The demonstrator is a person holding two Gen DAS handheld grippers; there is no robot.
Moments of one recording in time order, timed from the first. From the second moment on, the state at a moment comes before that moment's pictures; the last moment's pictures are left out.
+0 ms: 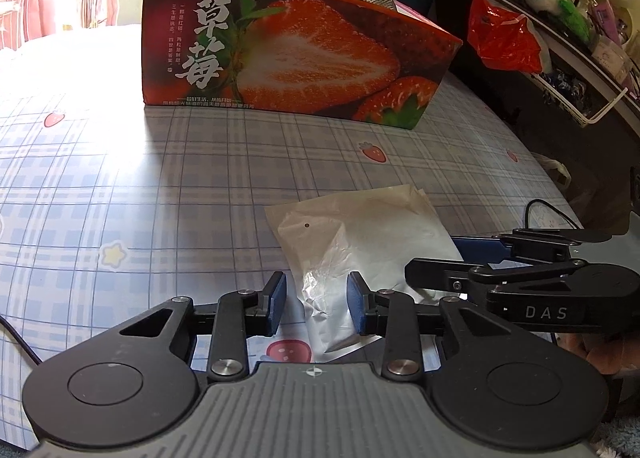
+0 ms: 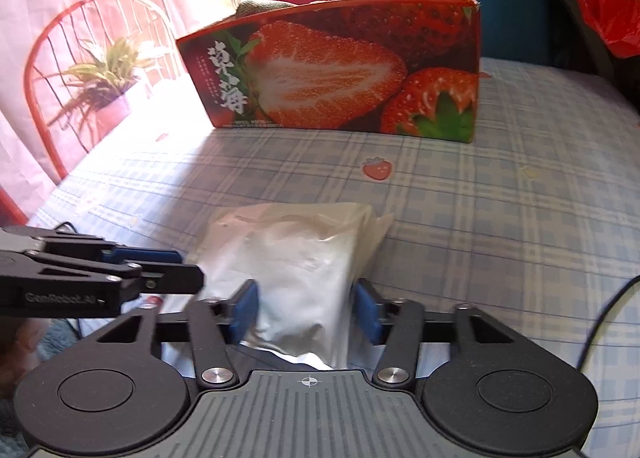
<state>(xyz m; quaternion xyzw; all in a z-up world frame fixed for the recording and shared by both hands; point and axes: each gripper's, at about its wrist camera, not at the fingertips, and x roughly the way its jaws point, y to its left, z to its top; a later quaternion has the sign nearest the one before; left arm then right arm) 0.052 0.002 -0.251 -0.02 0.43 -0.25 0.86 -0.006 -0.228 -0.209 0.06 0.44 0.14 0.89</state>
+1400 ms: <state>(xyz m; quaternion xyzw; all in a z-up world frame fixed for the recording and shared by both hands) 0.080 0.026 -0.259 -0.11 0.45 -0.22 0.86 -0.007 -0.228 -0.212 0.08 0.42 0.15 0.89</state>
